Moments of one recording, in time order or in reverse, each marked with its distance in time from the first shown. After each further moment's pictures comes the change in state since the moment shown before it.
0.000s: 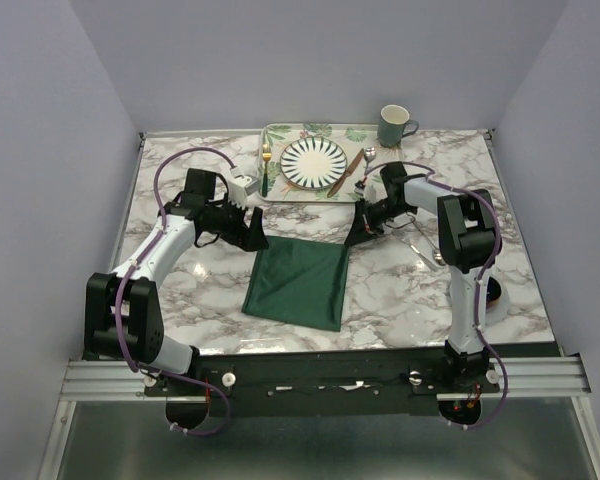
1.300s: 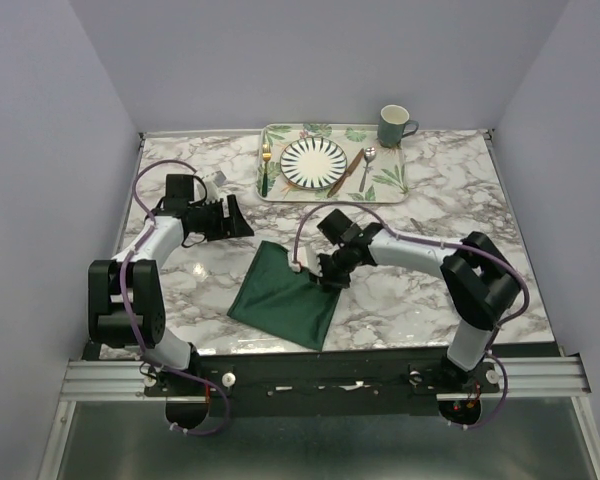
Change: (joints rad) left arm 0.155 0.081 -0.068 0.177 -0.015 -0.381; right arm 0.504 -0.420 -0.377 0.159 0.405 -0.855
